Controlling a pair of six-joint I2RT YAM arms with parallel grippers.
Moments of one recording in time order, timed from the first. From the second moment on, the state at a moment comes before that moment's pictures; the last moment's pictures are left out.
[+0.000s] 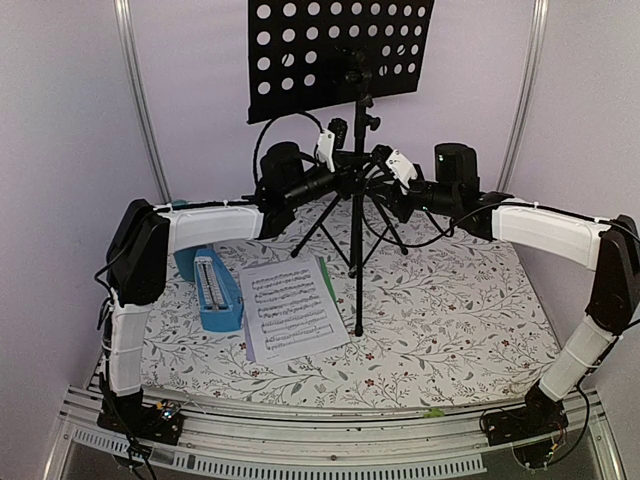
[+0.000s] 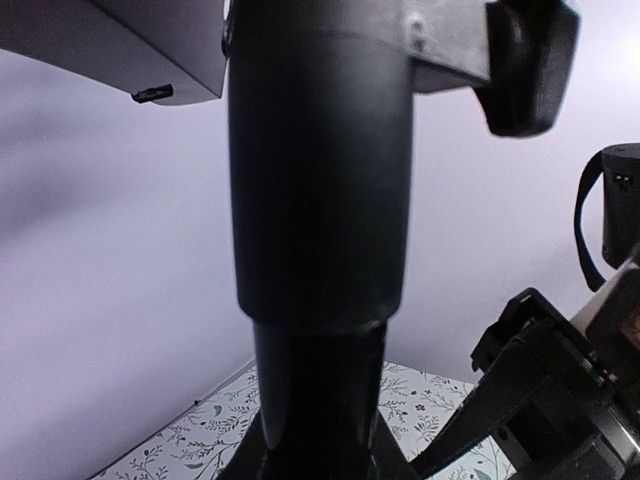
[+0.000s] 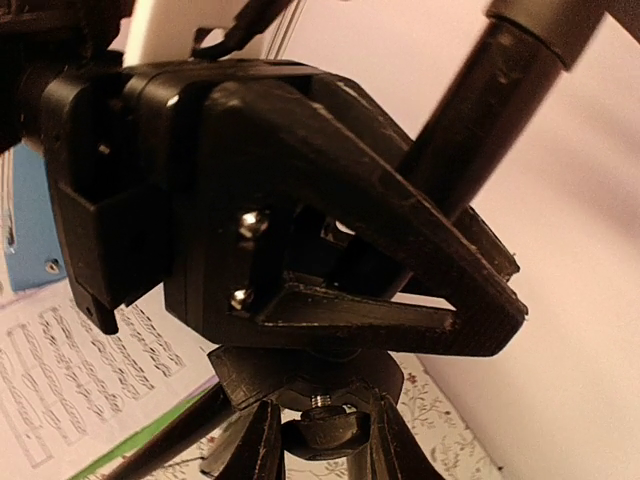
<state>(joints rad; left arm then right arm) -0.73 2.17 1.76 0.62 0.33 -0.10 0.57 1.64 1.29 0.13 -0.27 -0.50</state>
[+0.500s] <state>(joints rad) -0.73 2.17 1.76 0.62 0.32 -0.10 0.48 1.71 1.40 0.05 -0.51 0.05</state>
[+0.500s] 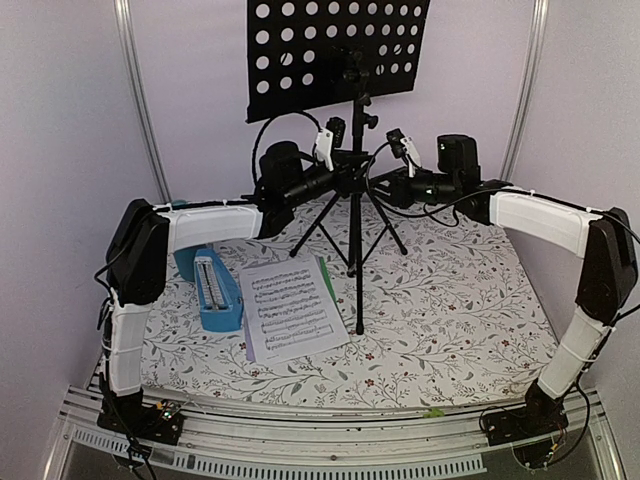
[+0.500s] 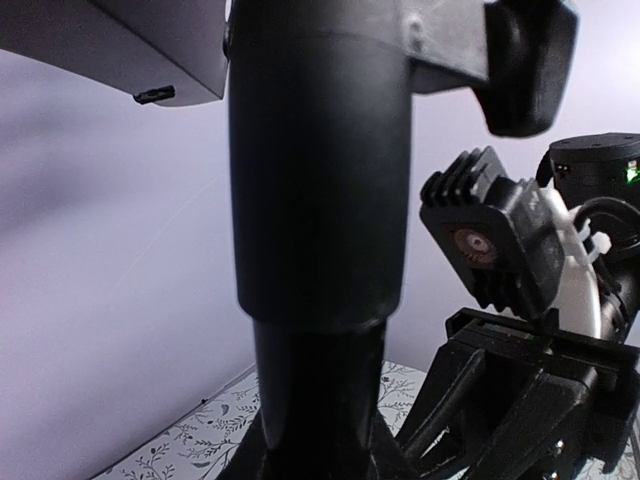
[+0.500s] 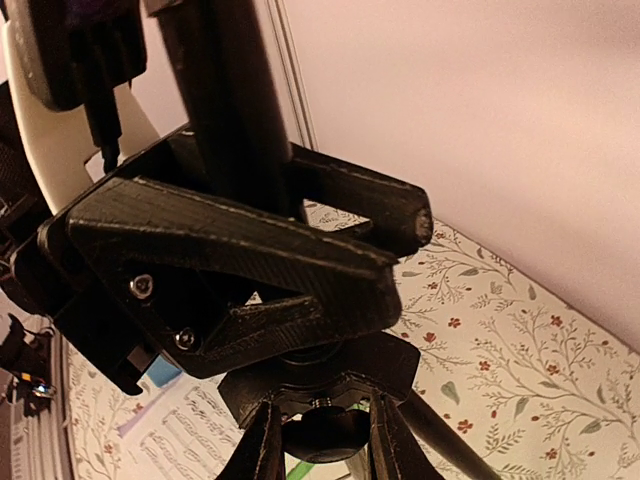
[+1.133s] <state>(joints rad) -0.73 2.17 1.76 0.62 0.35 -0.11 0.46 1.74 1.52 -0.04 -0.43 0.39</state>
